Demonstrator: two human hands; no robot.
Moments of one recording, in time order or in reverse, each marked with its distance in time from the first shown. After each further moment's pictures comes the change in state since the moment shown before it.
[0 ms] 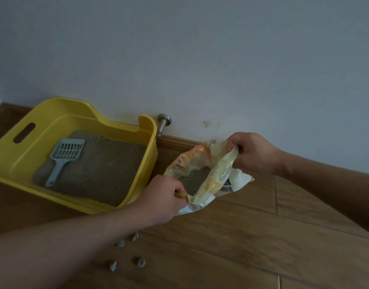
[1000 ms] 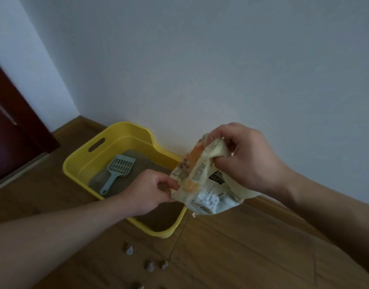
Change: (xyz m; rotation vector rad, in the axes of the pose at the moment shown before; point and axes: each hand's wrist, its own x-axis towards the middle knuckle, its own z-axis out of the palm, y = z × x) left_hand -0.042 -0.078 -0.127 -0.457 0.220 -0.097; right_hand 0.021 -0.208 -0.015 0.064 0.245 -0.426
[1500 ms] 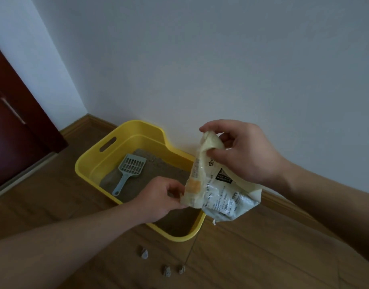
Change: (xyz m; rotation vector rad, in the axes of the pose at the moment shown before) left_hand 0.001 -0.038 -0.015 0.020 -0.061 0.013; right_hand 0.033 -0.020 0.044 0.106 -0.061 0.074
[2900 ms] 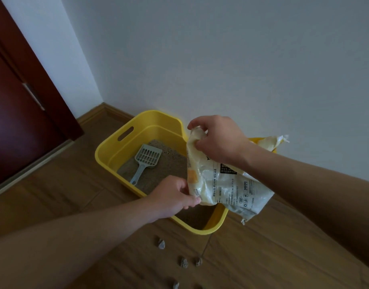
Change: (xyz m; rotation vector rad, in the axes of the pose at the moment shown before) left_hand -0.016 -0.023 -0.010 -0.133 -0.017 -0.209; right_hand 0.061 -0.016 0.084 -0.287 -0.096 0.052
